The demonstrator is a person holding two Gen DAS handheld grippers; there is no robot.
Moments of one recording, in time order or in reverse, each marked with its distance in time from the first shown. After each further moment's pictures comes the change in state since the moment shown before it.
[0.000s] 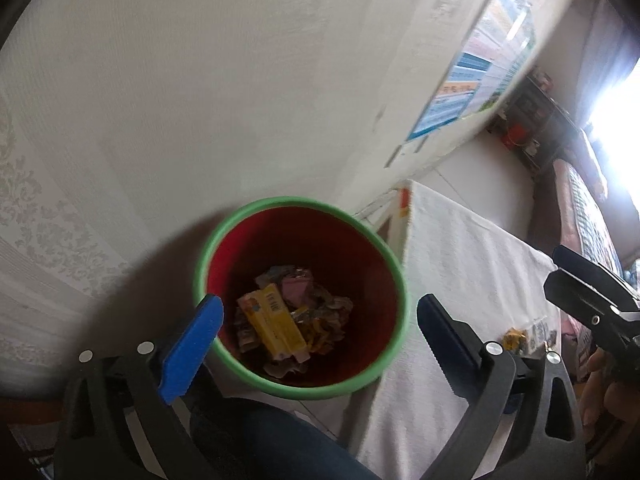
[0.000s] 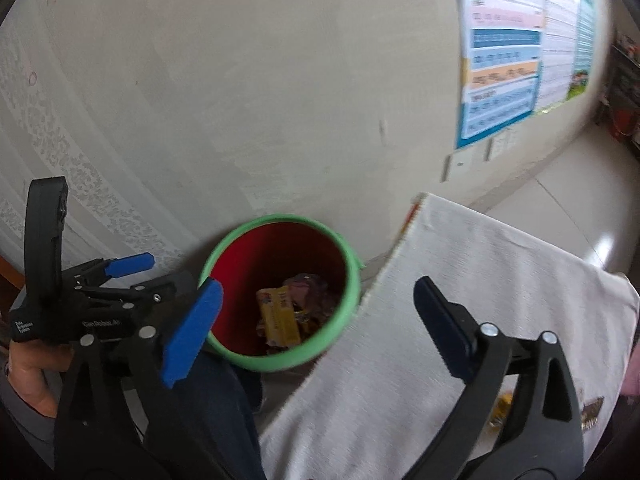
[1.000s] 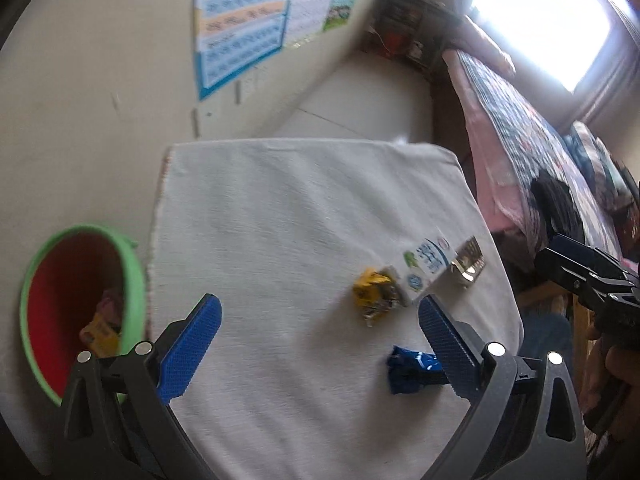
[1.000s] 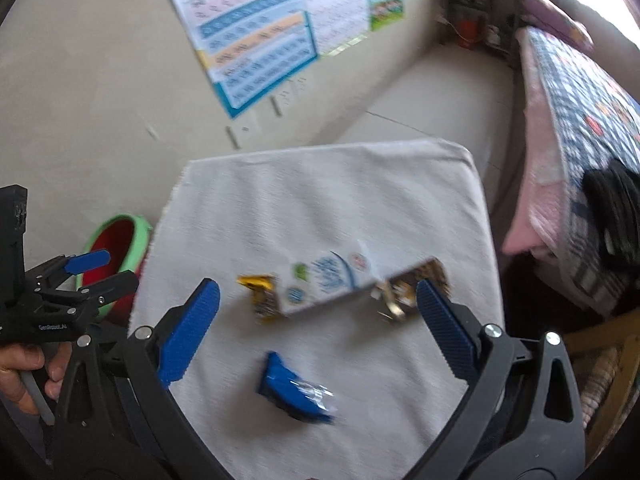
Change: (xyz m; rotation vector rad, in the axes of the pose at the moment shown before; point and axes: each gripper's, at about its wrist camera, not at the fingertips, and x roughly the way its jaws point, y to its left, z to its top) left arm 0.057 -0.251 -0.061 0.419 0.145 -0.220; right arm -0.134 -0.224 -0.148 0.402 -0.006 -0.352
